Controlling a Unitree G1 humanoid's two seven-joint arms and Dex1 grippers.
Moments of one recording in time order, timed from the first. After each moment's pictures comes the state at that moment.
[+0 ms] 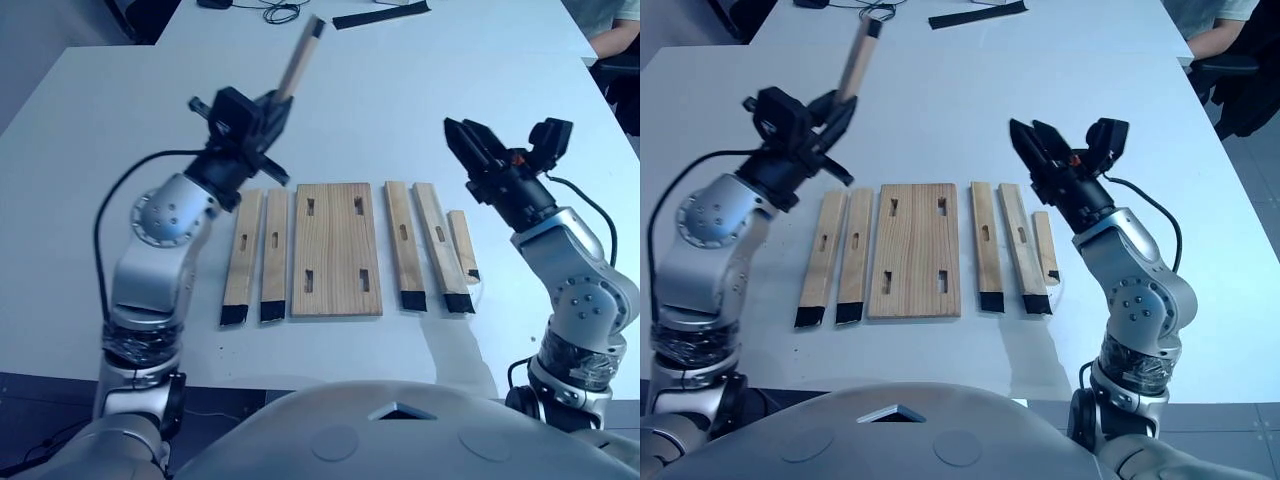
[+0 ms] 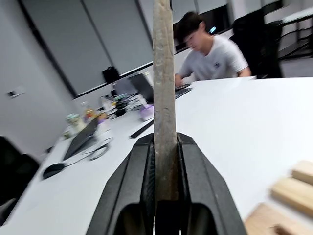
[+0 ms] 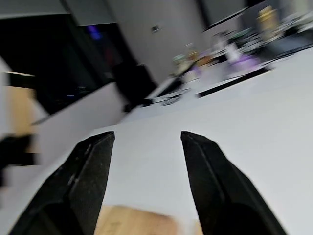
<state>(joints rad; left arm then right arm) -0.17 0.42 -0.08 -0.56 -0.18 0.43 -0.35 -0.11 -0.24 -0.28 -0.55 1.07 0.84 0.21</state>
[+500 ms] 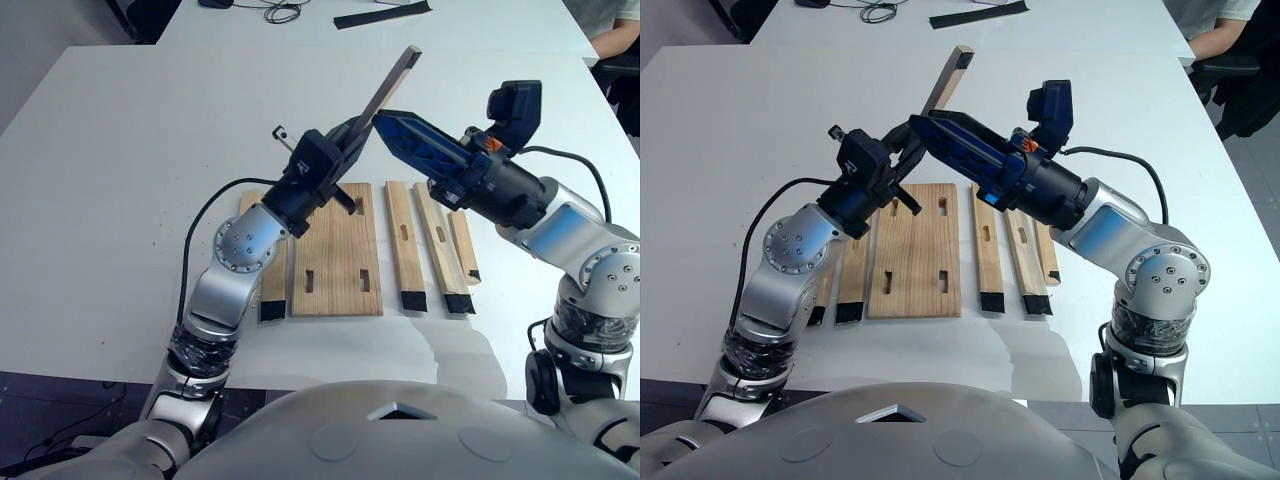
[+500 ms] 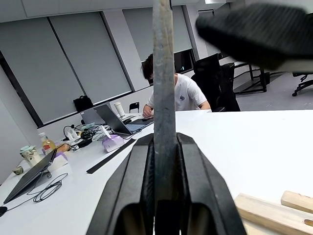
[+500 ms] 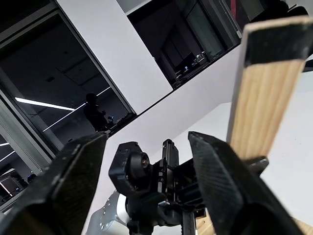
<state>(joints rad) -0.14 0.26 -0.29 -0.50 -0.08 0.21 -0.33 -0.27 -0.38 -0.15 -0.52 1.55 0.93 0.17</state>
